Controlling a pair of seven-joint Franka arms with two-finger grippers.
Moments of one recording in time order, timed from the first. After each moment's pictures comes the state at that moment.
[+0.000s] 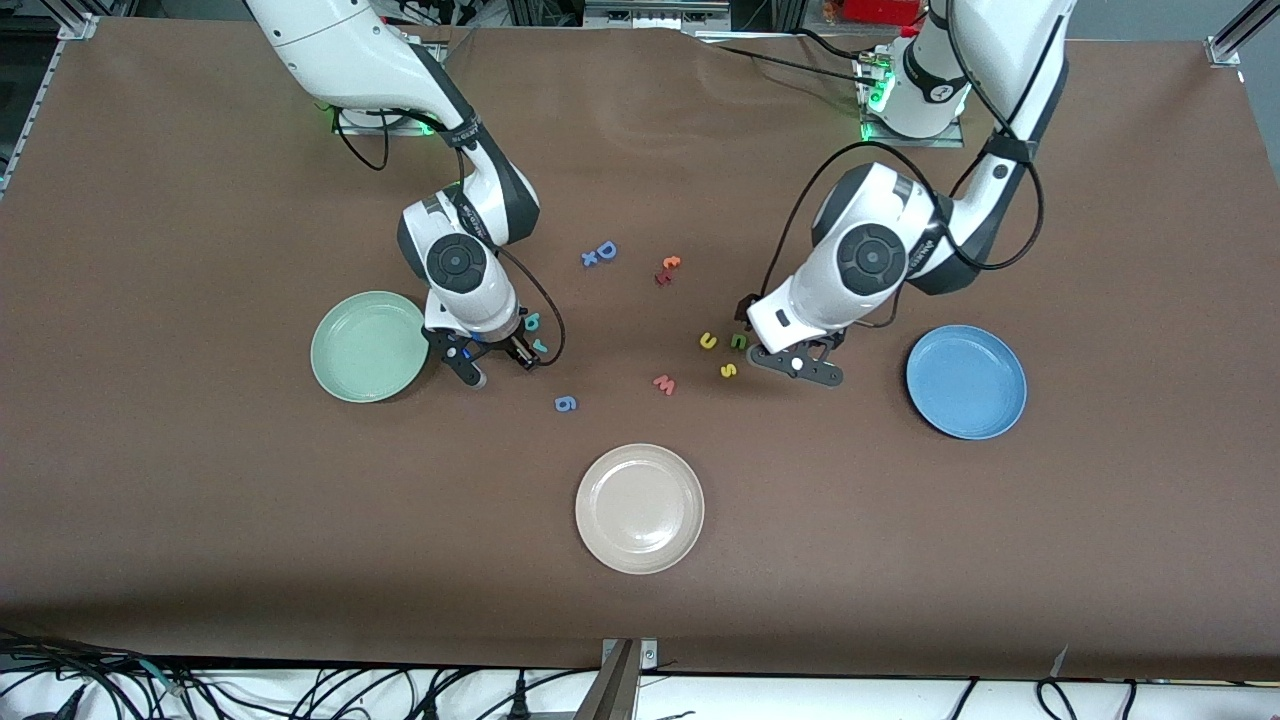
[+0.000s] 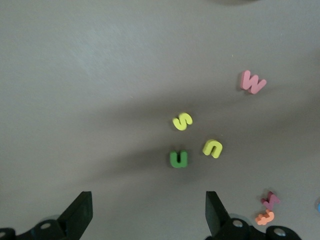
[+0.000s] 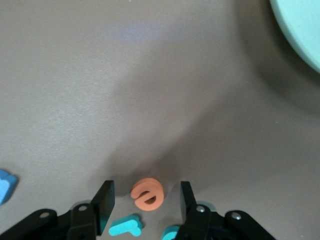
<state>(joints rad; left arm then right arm) -0.30 0.43 -0.21 -1.86 -0.08 2.19 -0.23 0.53 0.57 0.01 -1.95 0.00 2.50 1.35</state>
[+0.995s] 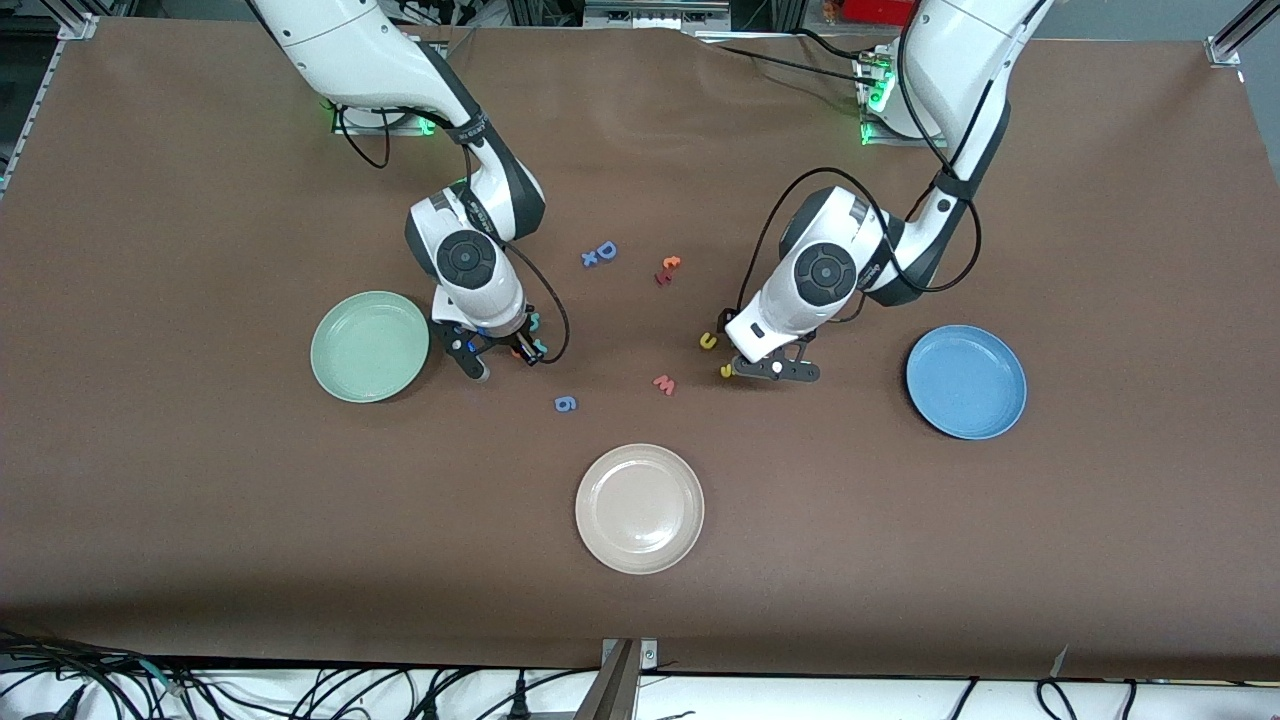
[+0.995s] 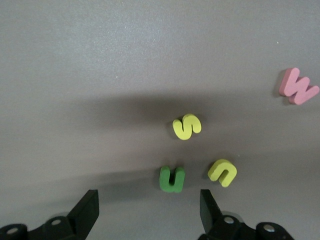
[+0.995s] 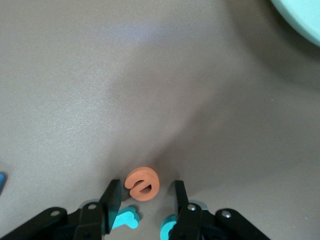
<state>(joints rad) -0.37 0.55 -0.19 -1.92 -0.08 2.36 -0.39 0.55 0.57 0.01 -1.96 0.00 2.50 1.43</state>
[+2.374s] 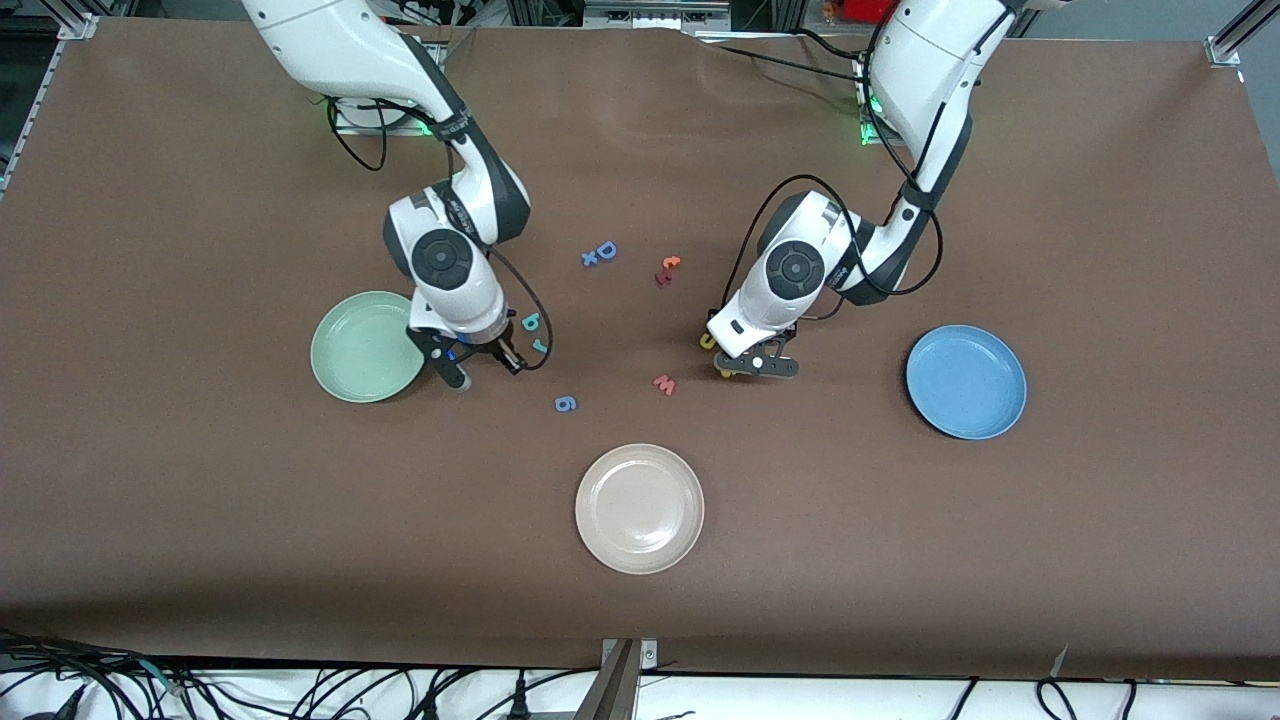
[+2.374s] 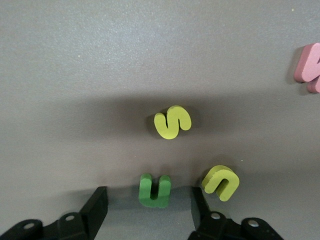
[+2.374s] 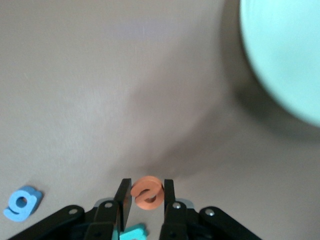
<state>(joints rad) -0.46 0.60 -0.13 -1.94 -0.08 2.46 -0.43 0.55 0.51 -0.06 -1.94 -0.01 2.44 1.29</state>
